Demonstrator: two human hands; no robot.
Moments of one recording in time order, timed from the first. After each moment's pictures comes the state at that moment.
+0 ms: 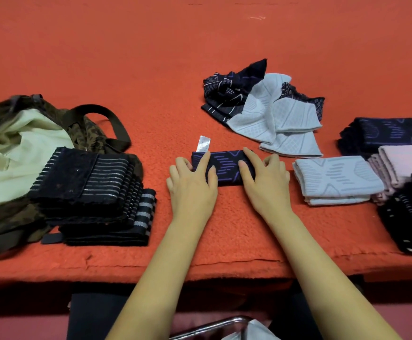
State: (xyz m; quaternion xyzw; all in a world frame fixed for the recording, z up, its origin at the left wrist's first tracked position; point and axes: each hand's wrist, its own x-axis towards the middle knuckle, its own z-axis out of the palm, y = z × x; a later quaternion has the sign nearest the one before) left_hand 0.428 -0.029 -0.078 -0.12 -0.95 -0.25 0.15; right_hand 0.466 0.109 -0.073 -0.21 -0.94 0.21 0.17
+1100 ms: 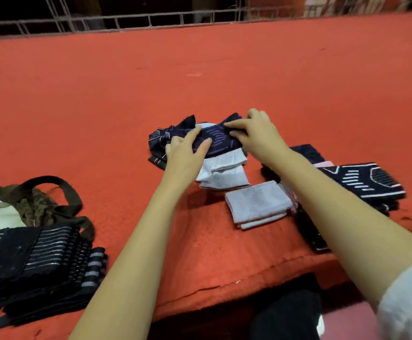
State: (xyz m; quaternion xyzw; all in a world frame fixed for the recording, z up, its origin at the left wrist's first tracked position) left_hand 0.391 0.076 0.049 -0.27 -0.86 -0.43 0.03; right_hand 0.454 0.236 0.079 -0.13 -0.96 0.12 0.21
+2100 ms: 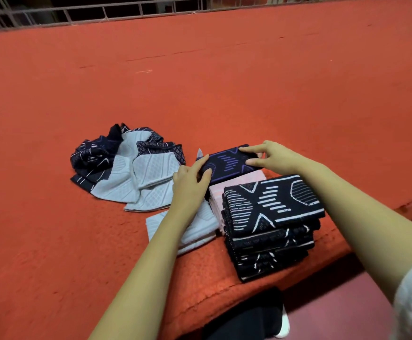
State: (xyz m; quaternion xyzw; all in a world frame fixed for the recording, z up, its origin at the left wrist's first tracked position) left_hand 0.438 0.245 -0.035 -0.32 -0.83 -0.45 -0.07; right_hand 0.539 0.447 0.027 -0.17 -0.95 0.26 0.01
